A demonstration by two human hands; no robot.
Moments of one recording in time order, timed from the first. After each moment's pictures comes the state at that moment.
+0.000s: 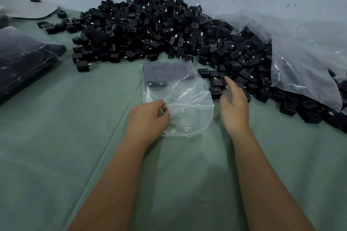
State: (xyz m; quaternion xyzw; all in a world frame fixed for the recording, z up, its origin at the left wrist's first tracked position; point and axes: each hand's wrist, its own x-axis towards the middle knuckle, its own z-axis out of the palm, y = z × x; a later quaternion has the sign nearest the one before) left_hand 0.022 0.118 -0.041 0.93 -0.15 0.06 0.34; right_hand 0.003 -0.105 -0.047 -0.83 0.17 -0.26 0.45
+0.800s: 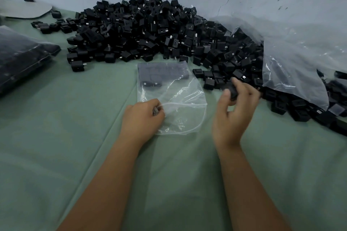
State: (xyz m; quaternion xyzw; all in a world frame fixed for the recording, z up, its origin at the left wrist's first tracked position) left_hand 0.020 0.116 -0.039 0.93 -0.15 0.08 0.33; right_hand -0.028 -0.068 -0.031 -0.72 0.07 -0.58 0.37
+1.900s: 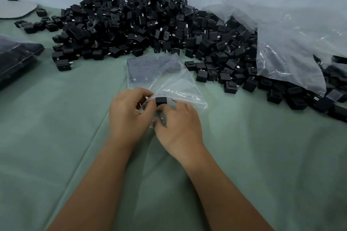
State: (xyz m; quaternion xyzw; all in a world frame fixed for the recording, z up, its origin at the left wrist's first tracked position) left_hand 0.008 0.112 -0.035 0.82 -0.22 0.29 0.44; right_hand -0.040 -0.005 -0.040 -0.97 0.05 -0.16 0.20
